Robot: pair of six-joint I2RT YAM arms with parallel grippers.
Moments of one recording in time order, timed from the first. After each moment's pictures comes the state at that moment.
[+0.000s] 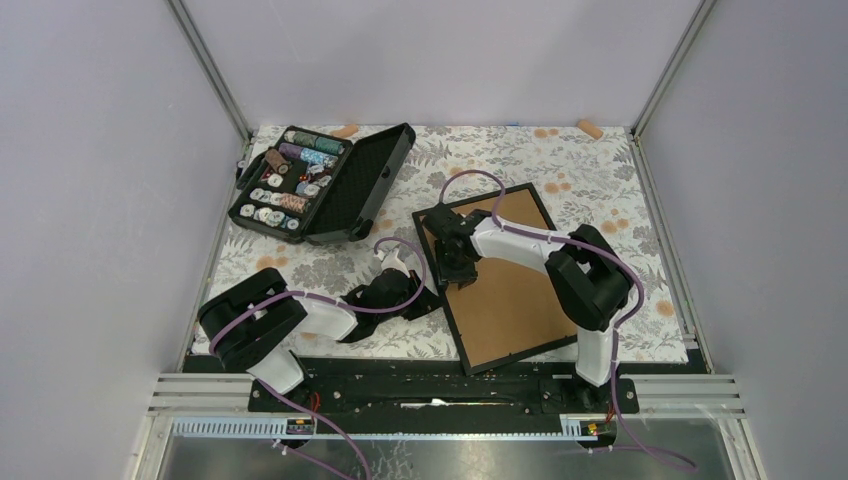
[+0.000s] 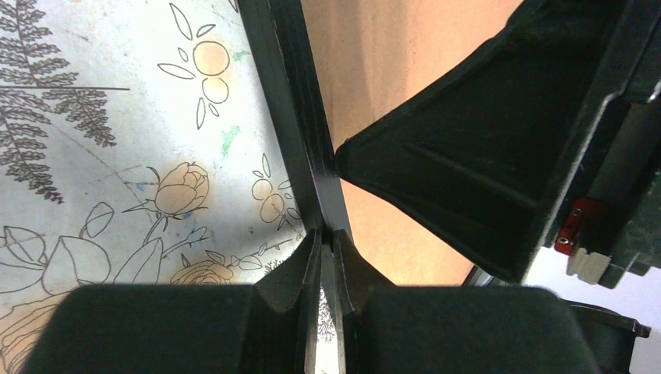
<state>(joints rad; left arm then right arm) -0.89 1.56 0.39 0.57 -0.03 -1.14 0.80 1.93 1.33 -0.75 0.05 0.66</state>
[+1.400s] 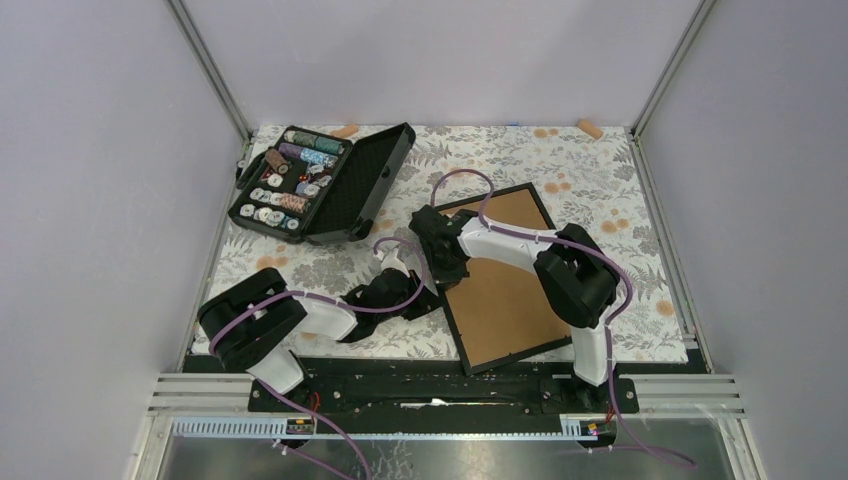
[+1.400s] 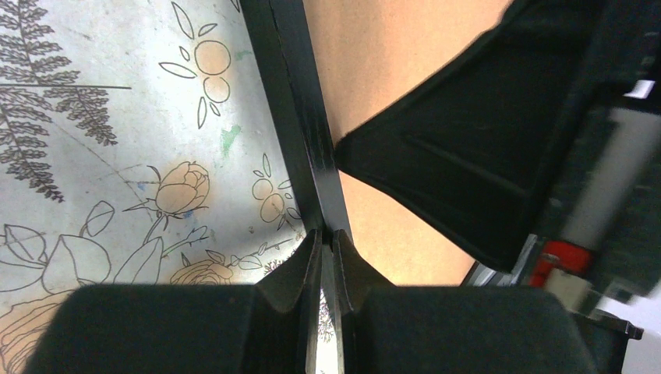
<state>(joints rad) -0.89 1.56 0.39 0.57 -0.03 -1.15 0.84 1.99 1.39 -0.81 0.11 0.72</state>
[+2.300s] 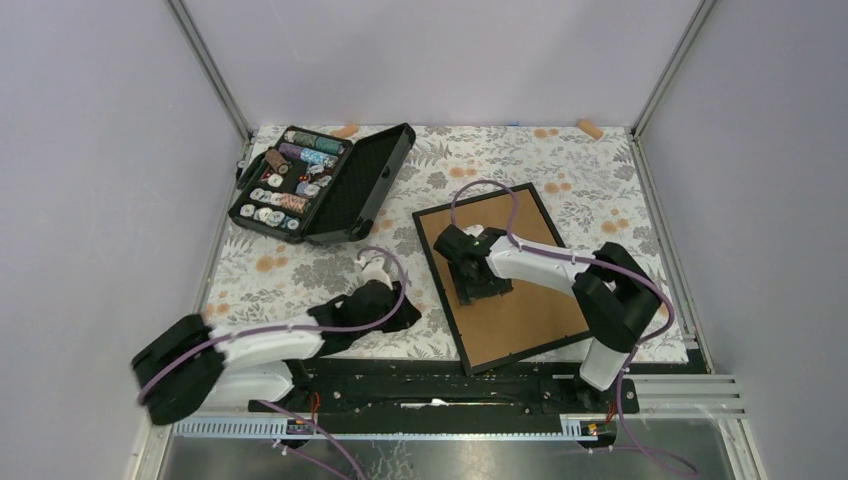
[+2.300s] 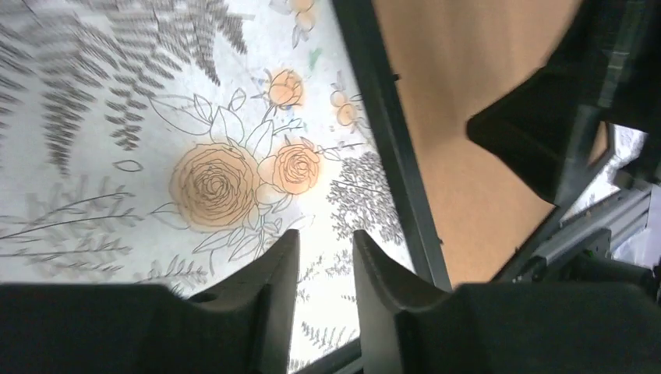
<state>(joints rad) -0.95 1.22 0.33 0.18 -0.15 -1.01 0.86 1.76 1.14 -0.84 0.33 0.59</state>
